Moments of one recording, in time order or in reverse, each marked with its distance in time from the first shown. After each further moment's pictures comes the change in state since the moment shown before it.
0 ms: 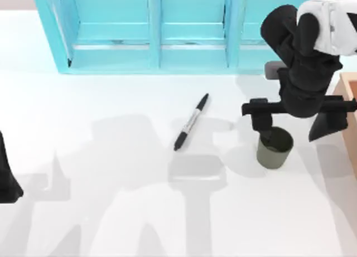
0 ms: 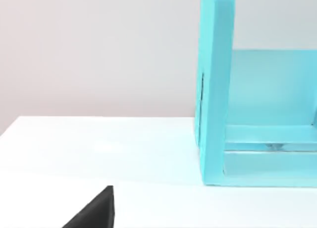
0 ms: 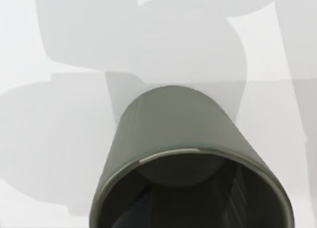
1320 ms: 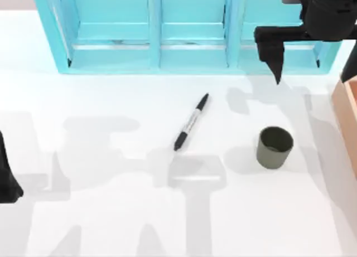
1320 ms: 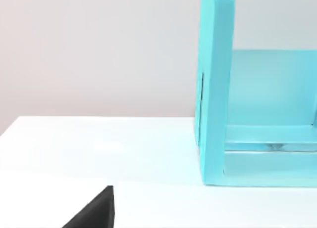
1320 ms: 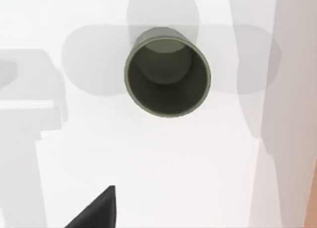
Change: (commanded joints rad) left arm 0.000 0.000 0.000 0.000 0.000 0.000; right arm -0.008 0.010 0.597 -0.588 0.000 -0.005
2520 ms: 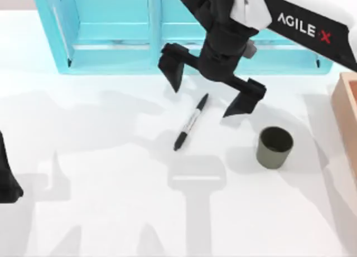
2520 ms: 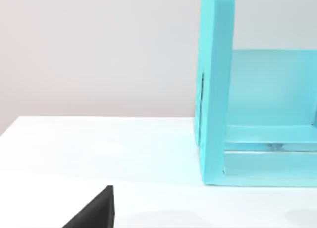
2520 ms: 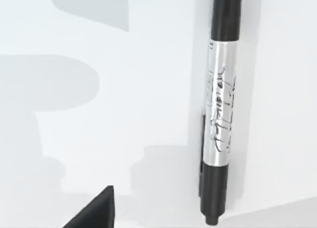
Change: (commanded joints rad) left arm 0.000 0.000 0.000 0.000 0.000 0.000; right arm 0.170 0.328 0.020 0.488 -0.143 0.628
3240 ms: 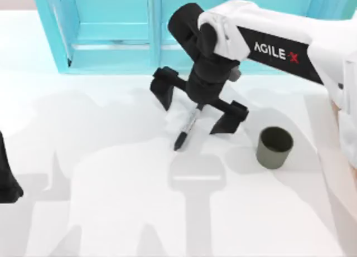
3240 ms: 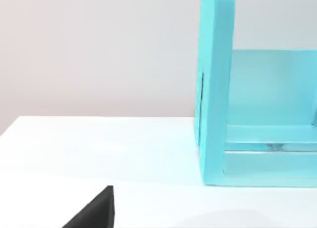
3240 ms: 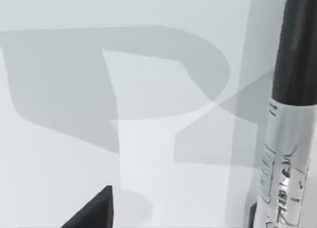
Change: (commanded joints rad) left arm 0.000 0.000 0.000 0.000 0.000 0.000; right arm 0.018 0.115 -0.069 0.194 0.001 0.025
